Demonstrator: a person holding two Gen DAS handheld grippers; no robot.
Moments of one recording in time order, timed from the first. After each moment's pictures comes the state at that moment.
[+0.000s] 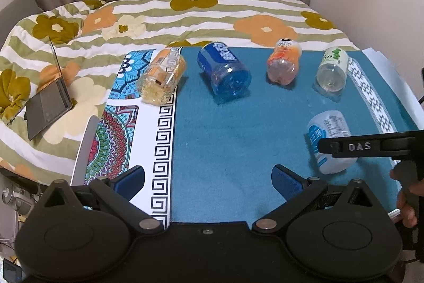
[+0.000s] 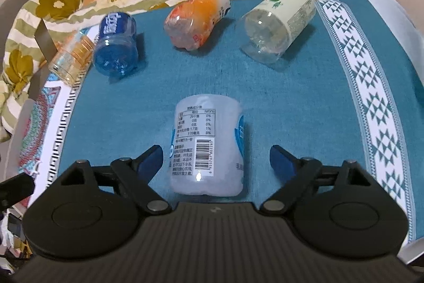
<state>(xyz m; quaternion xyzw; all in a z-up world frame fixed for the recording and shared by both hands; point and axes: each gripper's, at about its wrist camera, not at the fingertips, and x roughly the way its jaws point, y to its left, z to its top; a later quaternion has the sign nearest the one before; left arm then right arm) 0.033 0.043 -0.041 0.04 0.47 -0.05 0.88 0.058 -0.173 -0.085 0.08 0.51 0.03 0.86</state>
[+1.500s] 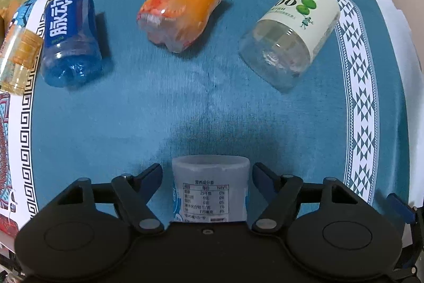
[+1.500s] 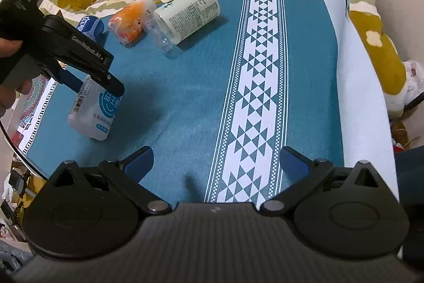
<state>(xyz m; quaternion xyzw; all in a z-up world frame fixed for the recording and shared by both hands) 0.185 -0.138 -0.112 0.02 0.69 -0.04 0.72 0.024 -0.352 -0.092 0.07 0.51 0.11 0.85</state>
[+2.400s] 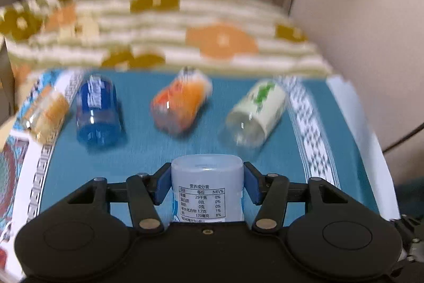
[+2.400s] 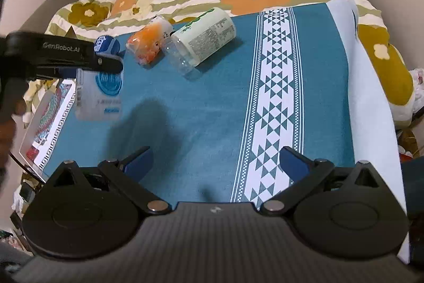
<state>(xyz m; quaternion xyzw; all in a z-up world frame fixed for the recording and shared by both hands) 0.110 -0.123 -0.048 -0.02 0.44 -0.07 0.89 0.022 -0.338 -0.073 0.08 0.48 0.12 0.87</state>
